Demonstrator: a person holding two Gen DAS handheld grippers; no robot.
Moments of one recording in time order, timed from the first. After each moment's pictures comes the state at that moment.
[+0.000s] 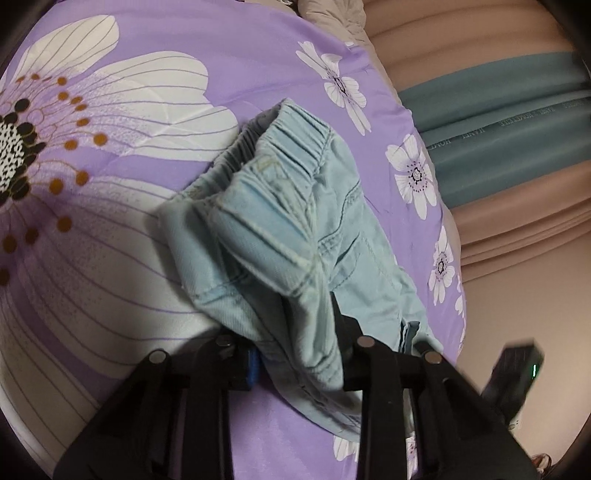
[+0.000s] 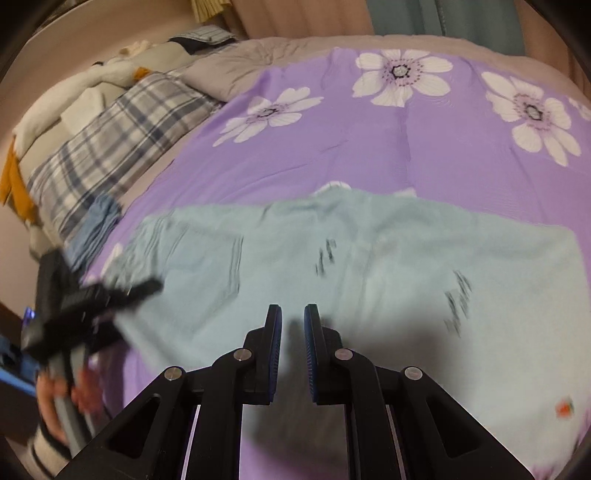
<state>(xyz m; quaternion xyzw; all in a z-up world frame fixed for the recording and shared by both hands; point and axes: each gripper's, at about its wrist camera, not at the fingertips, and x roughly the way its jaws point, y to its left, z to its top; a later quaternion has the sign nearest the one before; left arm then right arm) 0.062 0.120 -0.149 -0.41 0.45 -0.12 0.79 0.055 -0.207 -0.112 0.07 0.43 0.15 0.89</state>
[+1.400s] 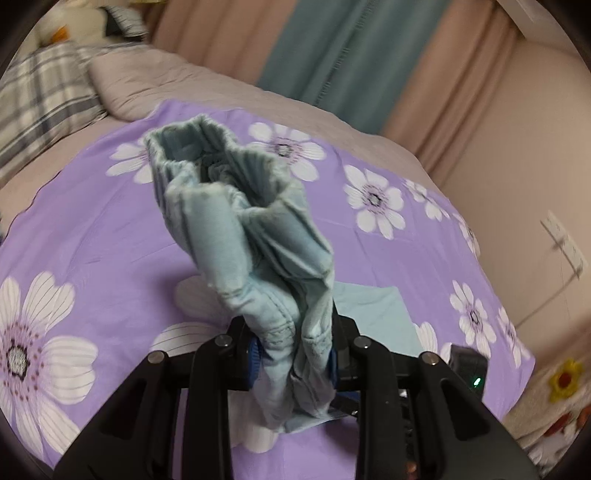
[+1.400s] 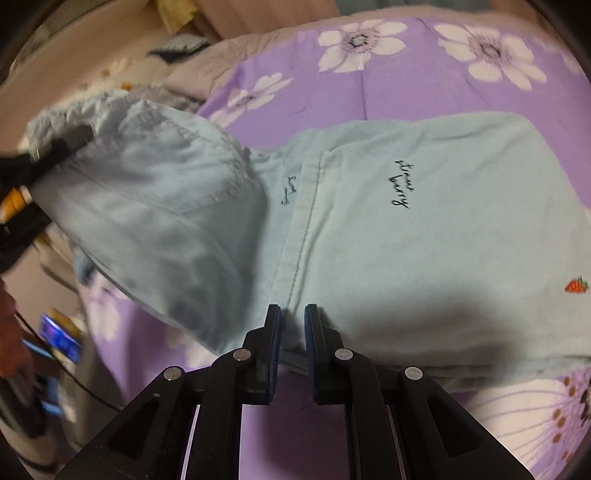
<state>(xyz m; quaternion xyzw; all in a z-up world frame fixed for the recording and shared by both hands) 0.032 -0.037 0.003 -0.11 0.36 -0.25 0.89 -0.041 -0.263 -0.131 0.17 0.45 0.15 0.86</state>
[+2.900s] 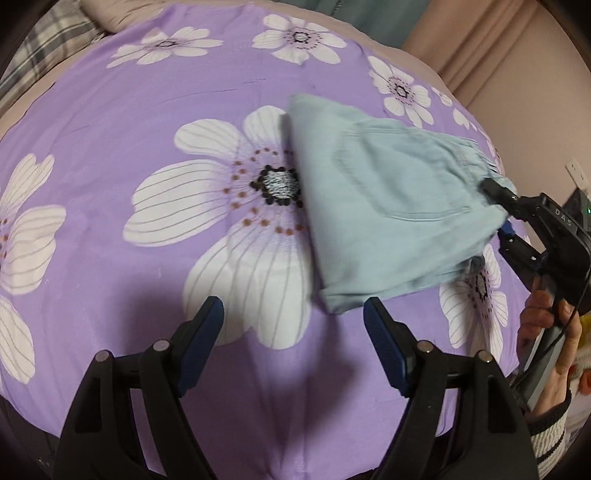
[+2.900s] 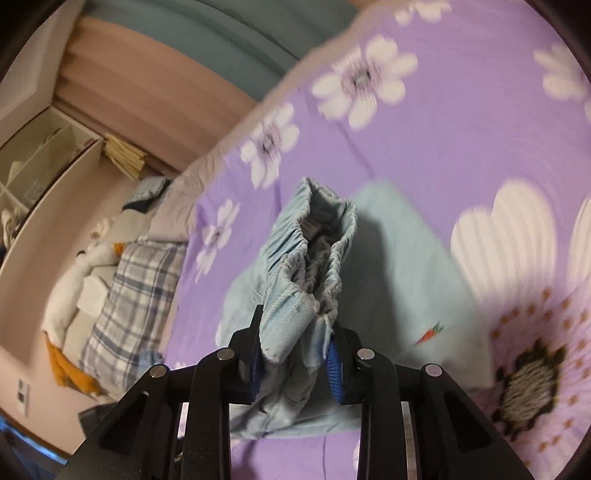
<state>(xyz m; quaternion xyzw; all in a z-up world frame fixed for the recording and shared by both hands) 0.007 -0.039 -0.112 -0.07 0.51 -0.23 0.83 -0.075 -0.391 -0.098 0.39 0.30 0.07 0.87</state>
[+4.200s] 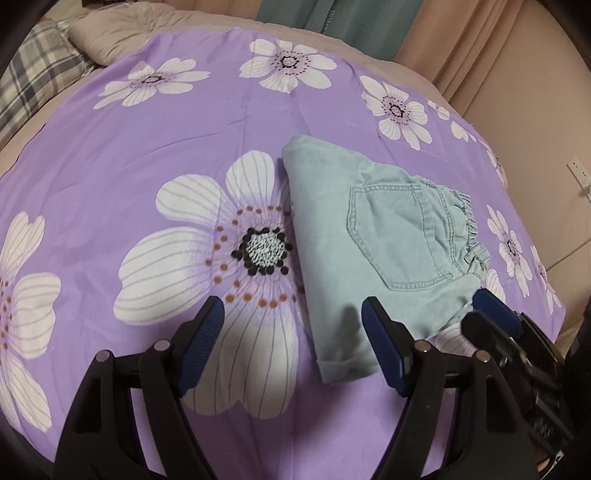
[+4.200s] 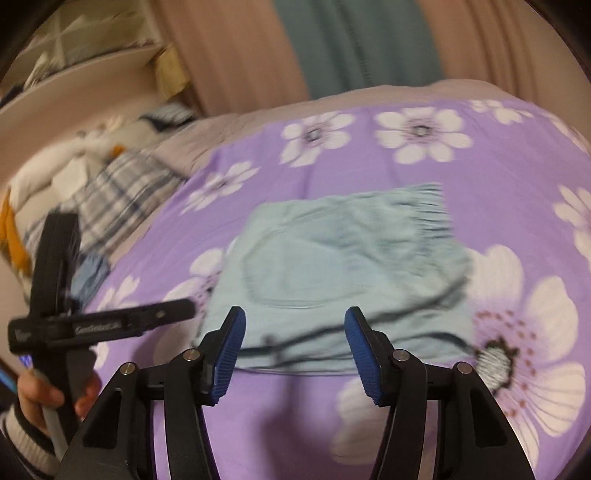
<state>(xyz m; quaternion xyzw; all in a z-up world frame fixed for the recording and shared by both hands) 0.031 -0.062 -0.089 -0.04 0.47 -0.23 0.85 -0.093 -0.310 -0.085 0.12 0.31 0.07 0.94</state>
